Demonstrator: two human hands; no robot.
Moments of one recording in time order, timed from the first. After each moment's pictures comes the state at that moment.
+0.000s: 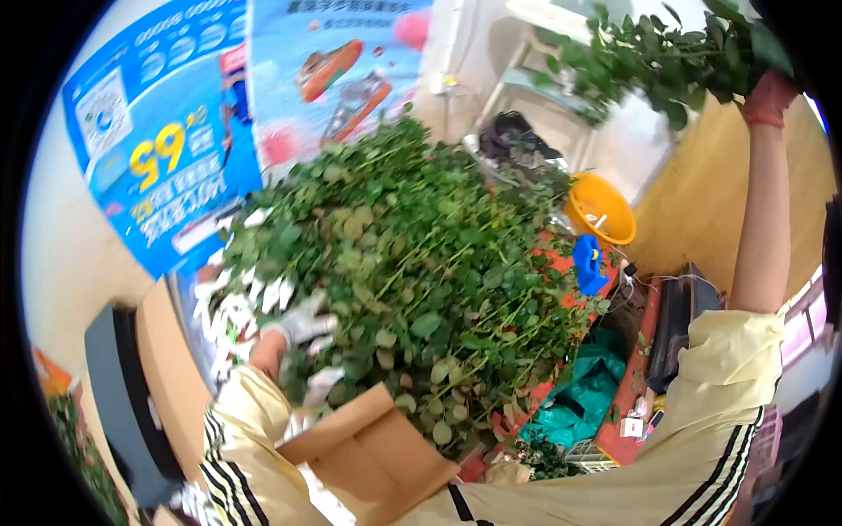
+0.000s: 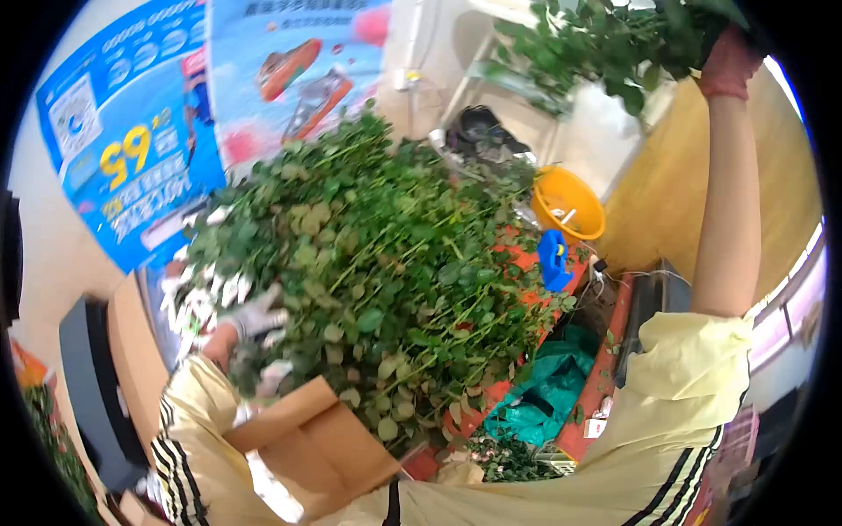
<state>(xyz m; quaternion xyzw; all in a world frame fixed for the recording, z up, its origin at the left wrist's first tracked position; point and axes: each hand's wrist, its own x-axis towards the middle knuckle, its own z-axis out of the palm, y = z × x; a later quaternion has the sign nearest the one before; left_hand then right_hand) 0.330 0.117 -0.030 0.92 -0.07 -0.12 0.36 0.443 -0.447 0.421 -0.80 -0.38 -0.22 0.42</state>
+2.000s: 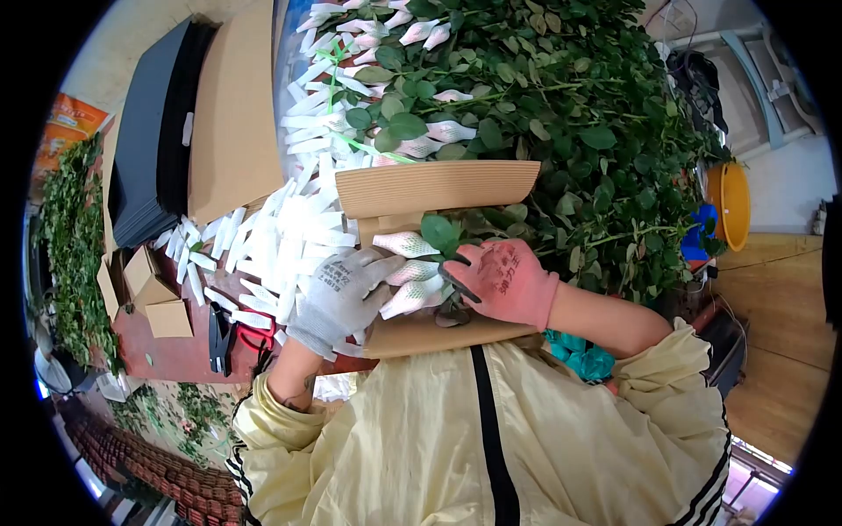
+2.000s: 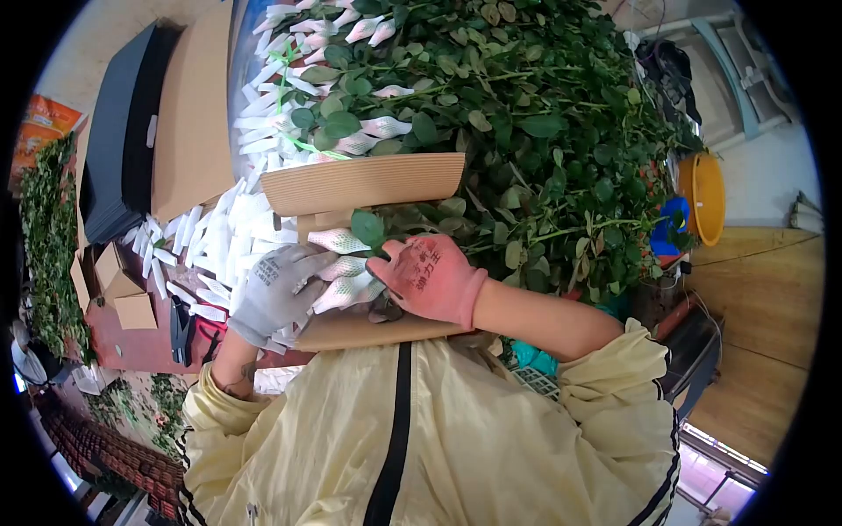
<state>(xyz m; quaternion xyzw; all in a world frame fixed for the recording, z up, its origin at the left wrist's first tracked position) -0.004 -0.004 -0.015 0.93 0.07 0.08 0.34 0.166 -0.189 0.017 -0.72 -0.69 0.10 -0.05</state>
